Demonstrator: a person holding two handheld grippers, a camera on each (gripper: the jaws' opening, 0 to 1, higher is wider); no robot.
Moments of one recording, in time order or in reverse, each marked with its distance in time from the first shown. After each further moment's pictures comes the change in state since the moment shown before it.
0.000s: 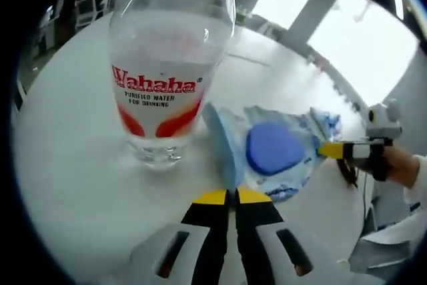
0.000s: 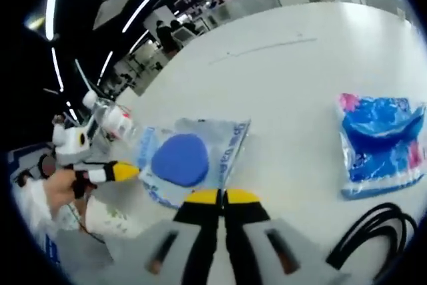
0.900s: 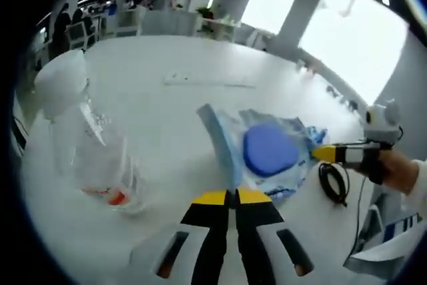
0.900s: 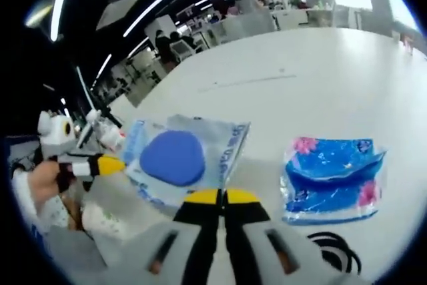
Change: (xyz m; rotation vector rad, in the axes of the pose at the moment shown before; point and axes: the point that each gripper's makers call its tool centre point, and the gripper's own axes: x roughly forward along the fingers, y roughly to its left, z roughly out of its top) left arm 0.007 -0.061 0.050 0.084 -0.064 0.015; right arm -0.043 -0.038 0.043 -0.074 -0.097 -0.069
